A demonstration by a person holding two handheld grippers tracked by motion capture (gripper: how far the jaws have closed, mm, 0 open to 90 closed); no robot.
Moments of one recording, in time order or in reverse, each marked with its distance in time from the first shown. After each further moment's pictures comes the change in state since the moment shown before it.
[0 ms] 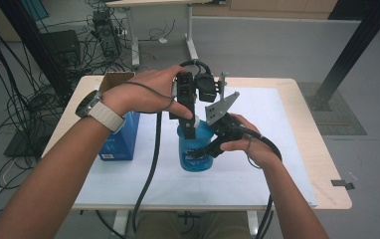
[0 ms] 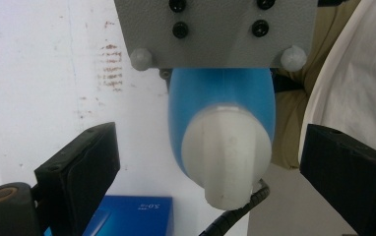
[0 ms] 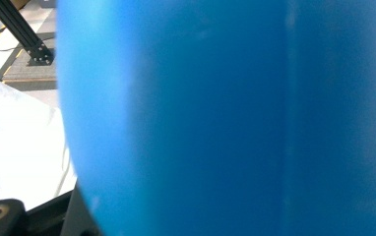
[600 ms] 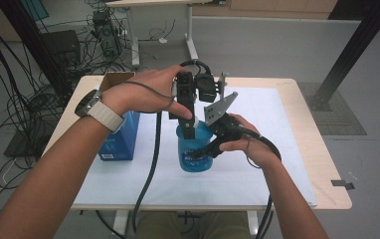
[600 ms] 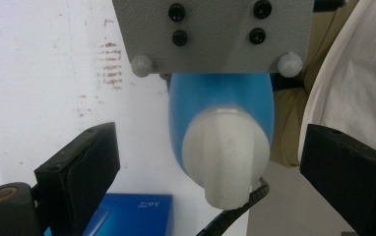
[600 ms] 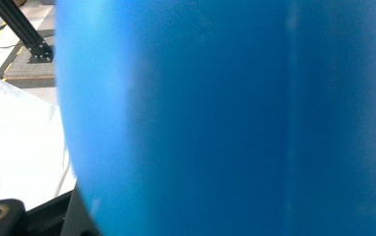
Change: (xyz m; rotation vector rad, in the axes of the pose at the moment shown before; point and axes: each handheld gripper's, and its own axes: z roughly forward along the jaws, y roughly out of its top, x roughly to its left) left arm -0.001 0.000 0.000 0.007 0.000 -0.001; right arm 0.000 0.001 0.002 0.010 0.005 -0.004
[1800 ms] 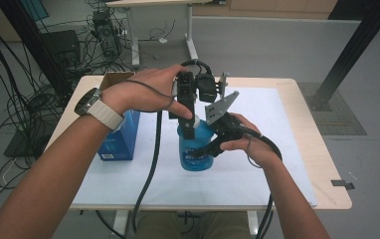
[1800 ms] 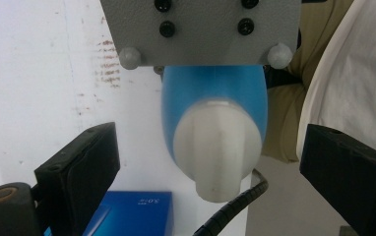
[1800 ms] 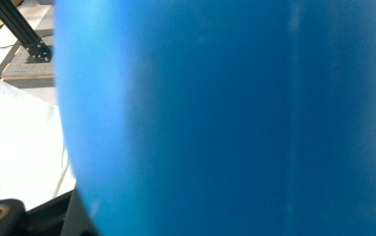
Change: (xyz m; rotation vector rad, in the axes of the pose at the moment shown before) left arm -0.001 0.001 -0.002 0.017 -0.004 0.013; right arm -0.001 0.000 -0.002 0.004 -0.005 0.006
